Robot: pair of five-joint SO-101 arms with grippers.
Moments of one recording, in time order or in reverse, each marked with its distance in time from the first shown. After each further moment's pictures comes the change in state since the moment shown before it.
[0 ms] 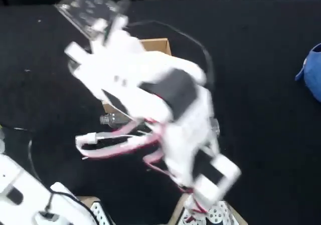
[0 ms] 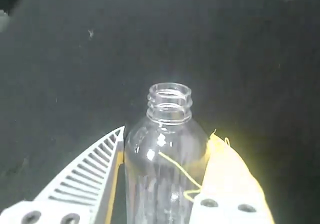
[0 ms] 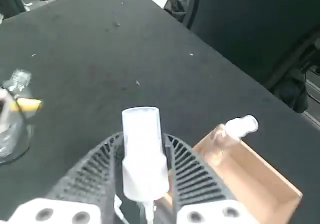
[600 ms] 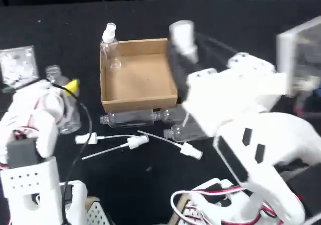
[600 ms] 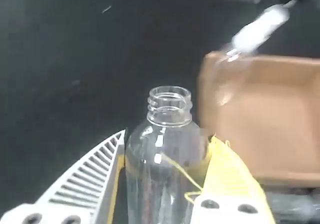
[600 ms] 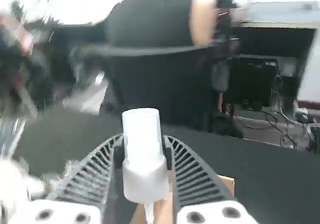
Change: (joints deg) left arm 44.9 -7.5 -3.3 1.6 25.5; right arm 22.1 -40.0 28.1 -11.2 -16.9
